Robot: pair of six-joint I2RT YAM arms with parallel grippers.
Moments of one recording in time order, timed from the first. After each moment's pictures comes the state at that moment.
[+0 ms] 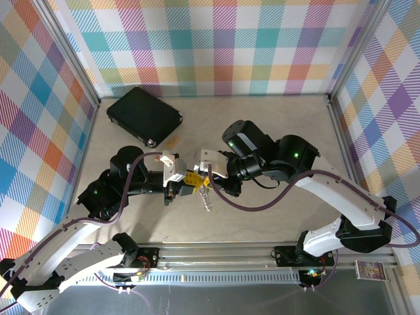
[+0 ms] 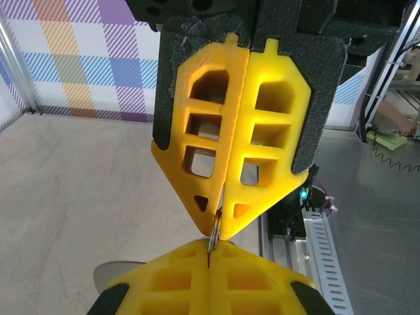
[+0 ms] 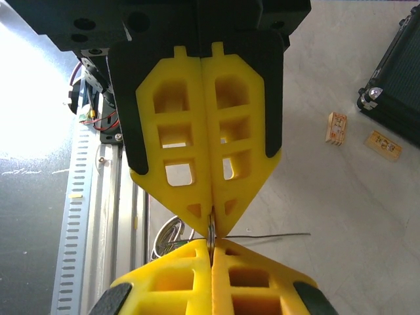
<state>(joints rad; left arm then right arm) -0.73 0.83 1.00 -0.46 0.67 0.18 1.10 1.41 1.83 -1.22 -0.24 -0.40</state>
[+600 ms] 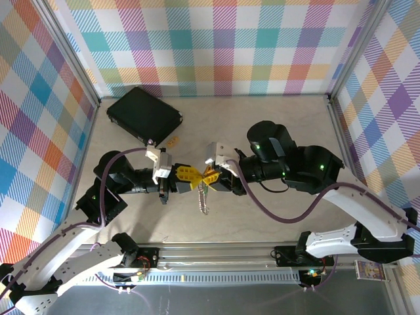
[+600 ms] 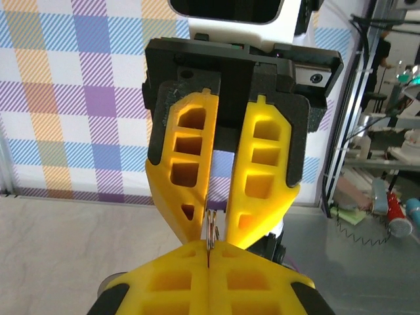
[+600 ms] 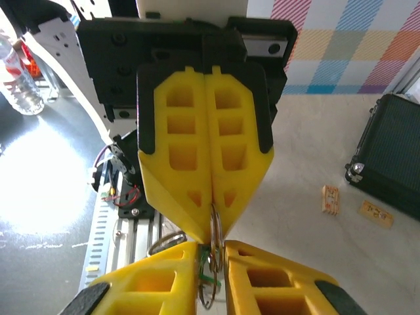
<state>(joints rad) -0.73 0.77 0.93 -0.07 0.77 -0.09 1.11 1.24 1.69 -0.95 -0.33 -0.28</state>
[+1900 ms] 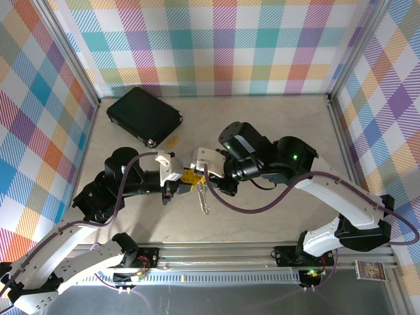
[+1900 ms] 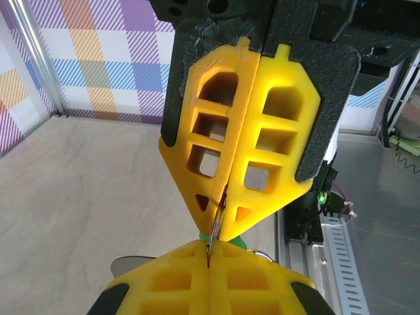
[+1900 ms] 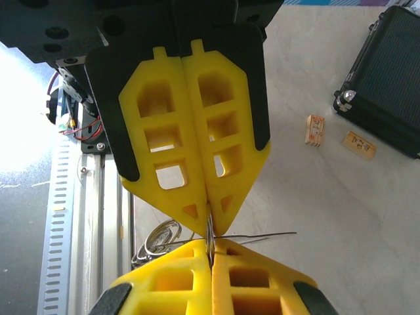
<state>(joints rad) -0.74 0.80 1.02 -0.47 0.60 0.18 1.15 1.43 1.86 -1.20 -0.14 -0.35</state>
